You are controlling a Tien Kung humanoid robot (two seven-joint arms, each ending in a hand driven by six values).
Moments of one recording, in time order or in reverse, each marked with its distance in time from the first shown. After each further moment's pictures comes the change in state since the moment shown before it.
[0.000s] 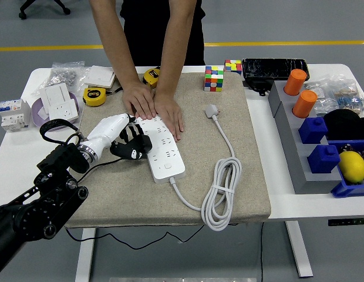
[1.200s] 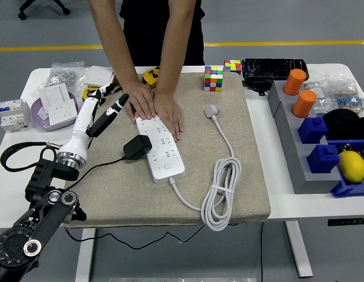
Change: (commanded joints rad) left arm 0.273 -0.058 -0.149 -0.372 -0.493 0.244 0.036; right arm -0.001 0.004 0.012 0.000 0.000 0.001 0.005
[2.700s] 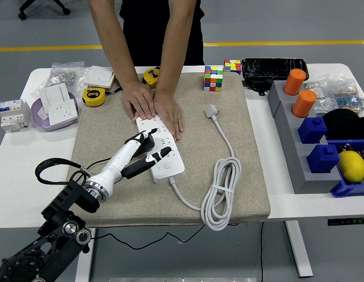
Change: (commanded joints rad) left arm 0.020 0.048 0.179 -0.071 0.271 -0.197 0.143; right arm 0.000 -0.004 -0.008 0.000 0.000 -0.001 -0.001
